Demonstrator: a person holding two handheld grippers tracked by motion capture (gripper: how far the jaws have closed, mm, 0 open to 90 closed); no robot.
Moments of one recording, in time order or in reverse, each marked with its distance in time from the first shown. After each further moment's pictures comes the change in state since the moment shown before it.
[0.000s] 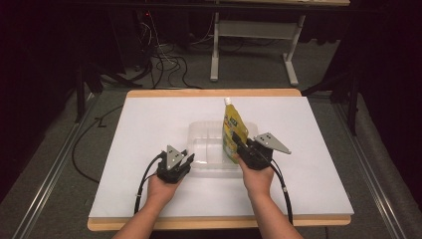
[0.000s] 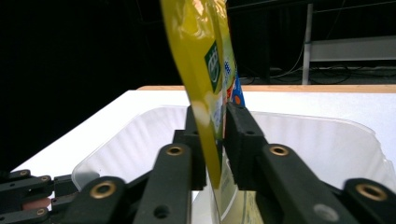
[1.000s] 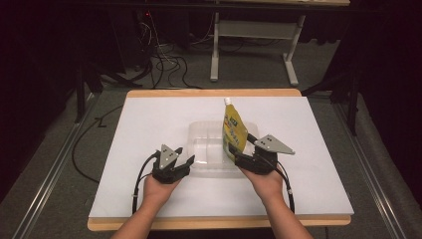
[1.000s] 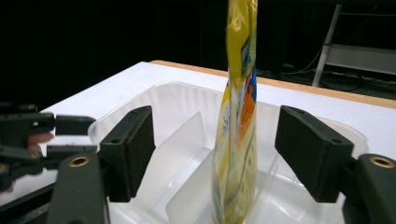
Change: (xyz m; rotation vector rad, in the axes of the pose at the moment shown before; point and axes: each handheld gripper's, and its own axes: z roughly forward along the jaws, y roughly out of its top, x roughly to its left) left arm 0.007 0.008 -0.020 -0.034 -0.047 -0.047; right arm -0.001 0.008 -0.023 0.082 0.063 -0.157
